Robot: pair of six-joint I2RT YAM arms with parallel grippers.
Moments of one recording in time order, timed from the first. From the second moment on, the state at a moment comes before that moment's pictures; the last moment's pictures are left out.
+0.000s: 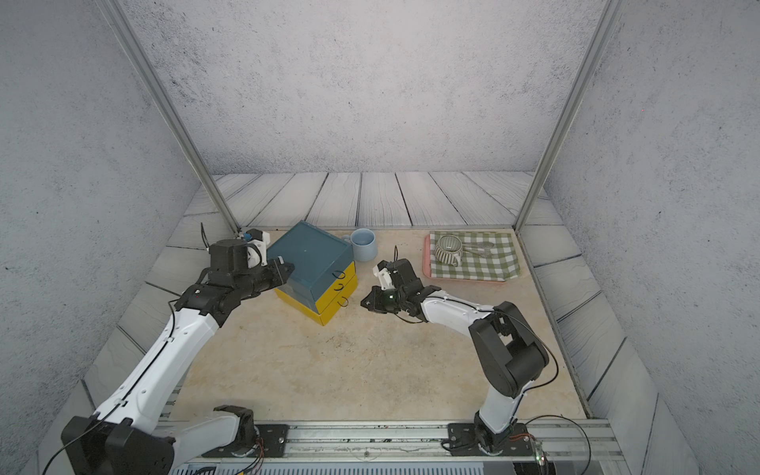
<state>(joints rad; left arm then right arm) -0.19 1.13 1.10 -0.51 0.27 -0.46 0.61 1.69 1.03 -0.08 -0.52 0.66</state>
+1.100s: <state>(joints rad) -0.16 0.75 0.52 -0.36 -0.52 -0.50 0.43 0.94 0.58 -0.39 0.21 0.41</state>
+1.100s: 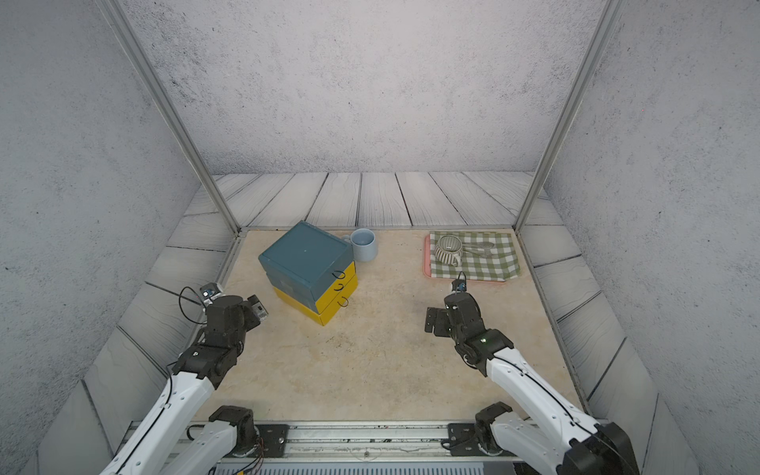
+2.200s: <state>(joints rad) -0.11 1.29 0.35 0.58 -0.44 -0.03 0.37 0.75 0.43 -0.29 0.58 0.27</state>
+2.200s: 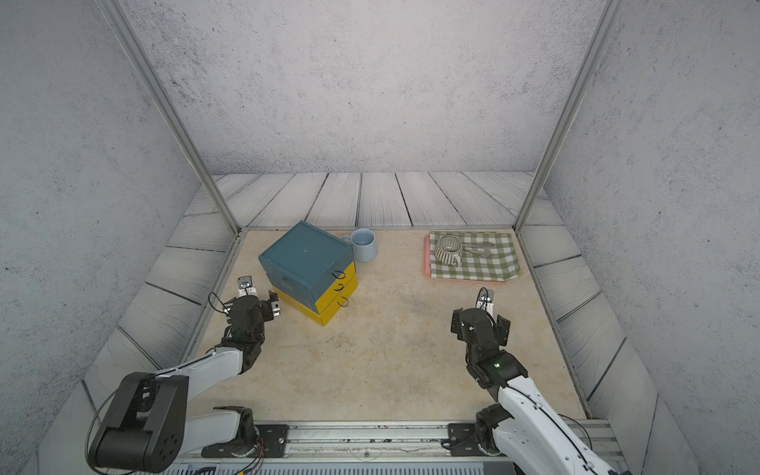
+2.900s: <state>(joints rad) -0.04 1.53 0.41 0.75 -0.33 -0.03 0.24 1.00 0.33 0.15 0.60 0.13</state>
